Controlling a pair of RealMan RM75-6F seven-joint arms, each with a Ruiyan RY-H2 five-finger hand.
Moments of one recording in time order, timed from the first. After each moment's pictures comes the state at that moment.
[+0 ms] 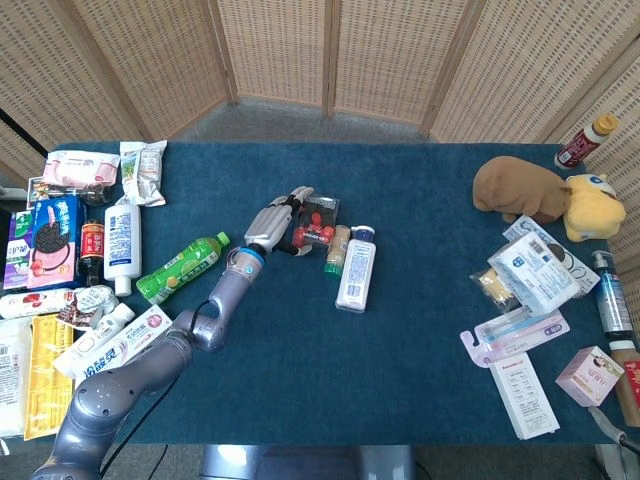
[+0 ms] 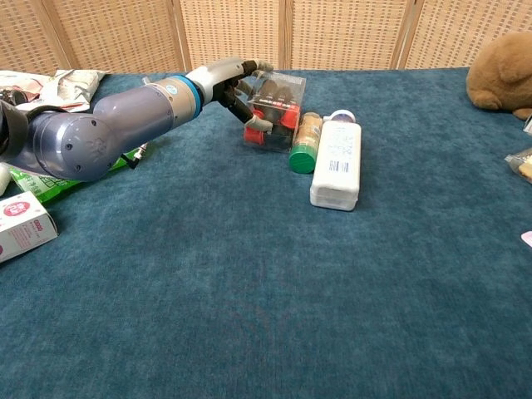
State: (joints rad) left arm -1.16 -2.03 -0.38 -0.53 1.18 0.61 -0.44; right arm -0.23 -0.96 0.01 -1.85 -1.54 1.77 0.24
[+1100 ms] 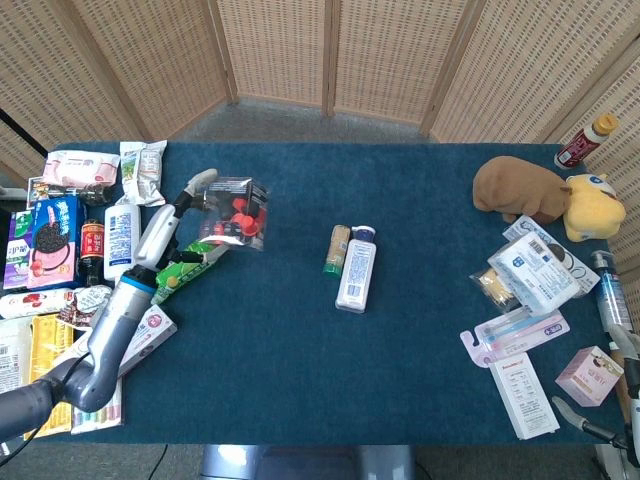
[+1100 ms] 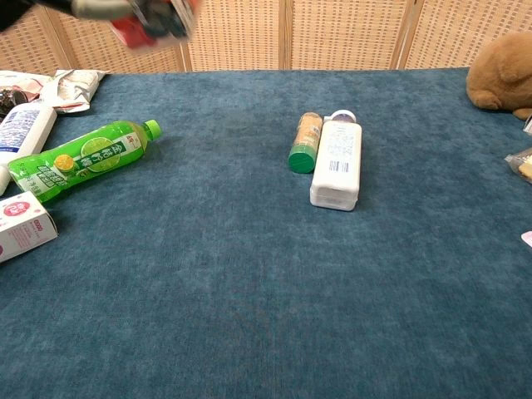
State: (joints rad) left arm -0.67 -1.40 -0.28 -1.47 1.37 1.19 -0.62; right arm -0.17 -1.02 0.02 -1.82 -1.59 1.68 0.25
